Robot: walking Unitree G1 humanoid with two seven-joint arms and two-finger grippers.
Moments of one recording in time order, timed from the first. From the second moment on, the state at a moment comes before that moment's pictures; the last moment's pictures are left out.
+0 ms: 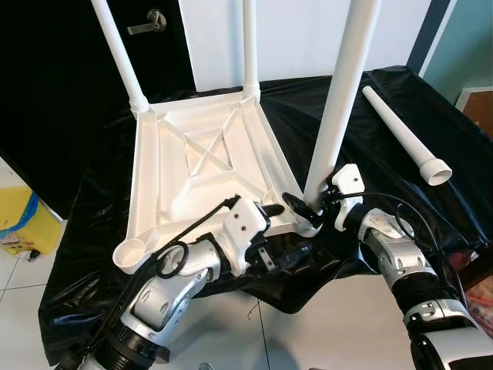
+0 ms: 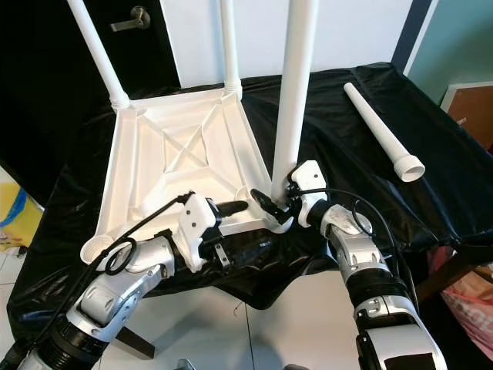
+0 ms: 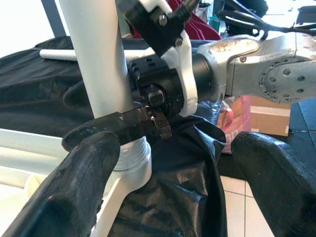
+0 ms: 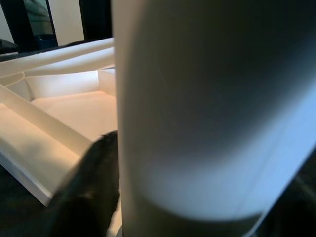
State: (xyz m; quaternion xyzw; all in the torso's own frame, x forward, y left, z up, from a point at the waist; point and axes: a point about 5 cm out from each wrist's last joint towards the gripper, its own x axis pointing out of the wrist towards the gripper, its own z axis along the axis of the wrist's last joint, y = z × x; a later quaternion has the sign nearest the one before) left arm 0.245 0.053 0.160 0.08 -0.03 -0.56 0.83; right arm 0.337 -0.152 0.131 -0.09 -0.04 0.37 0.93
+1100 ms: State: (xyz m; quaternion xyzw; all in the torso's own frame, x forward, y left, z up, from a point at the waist) left arm 0.260 0.059 0.145 0.12 0.00 -0.53 0.84; right arm 0.323 -0.138 0.118 -0.02 -0.06 0.15 0.99
